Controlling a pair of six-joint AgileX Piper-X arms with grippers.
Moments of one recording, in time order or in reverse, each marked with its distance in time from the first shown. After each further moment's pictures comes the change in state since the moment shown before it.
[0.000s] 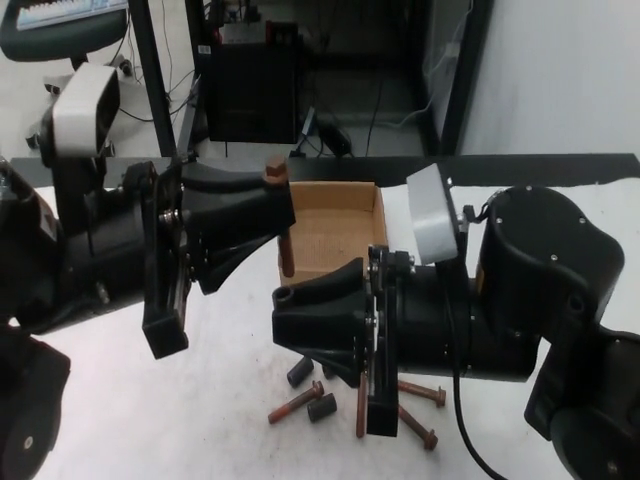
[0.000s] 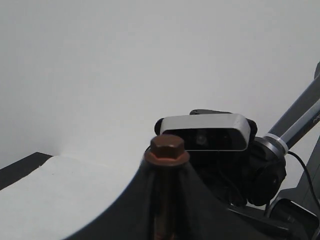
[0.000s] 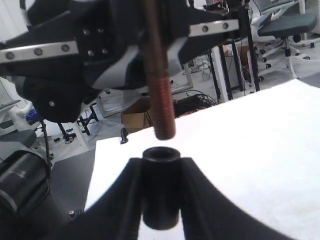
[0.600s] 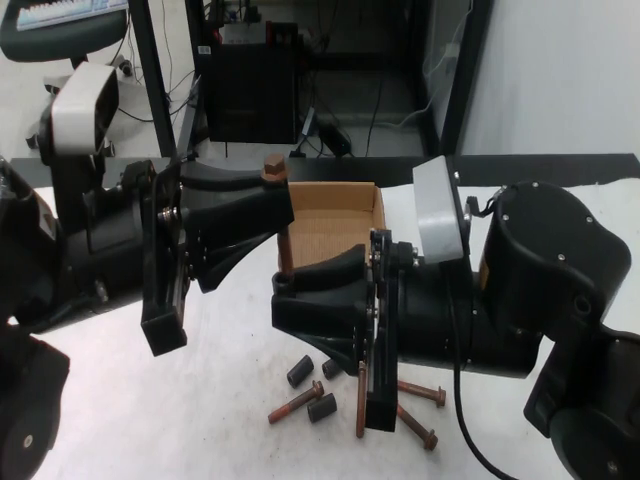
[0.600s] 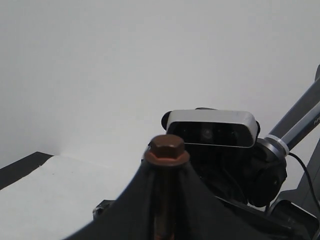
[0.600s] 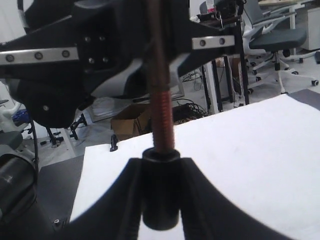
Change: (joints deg) left arm 0.0 0.0 0.0 0.0 0.0 -0.4; right arm 0.0 0.0 0.0 -4.3 0.7 -1.4
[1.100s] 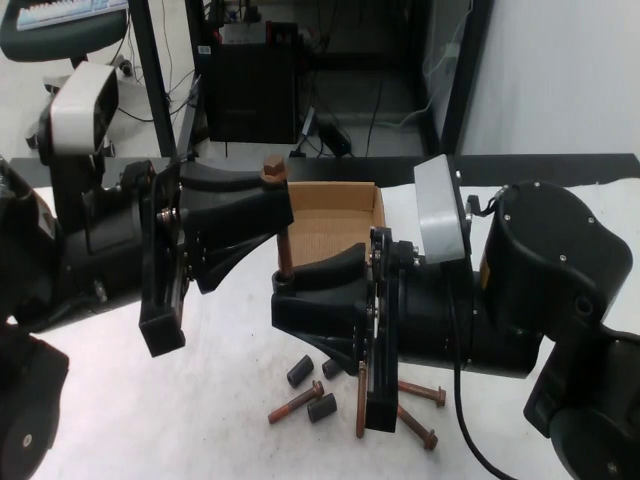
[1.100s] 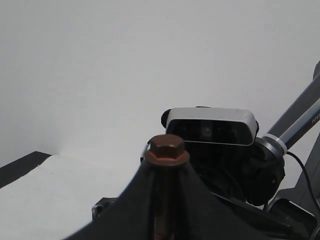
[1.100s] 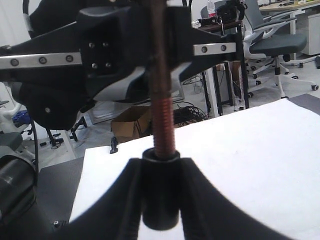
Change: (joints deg) left arm 0.0 0.0 0.0 0.2 0.5 0.0; right arm 0.0 0.0 0.0 -0.1 0.0 0.0
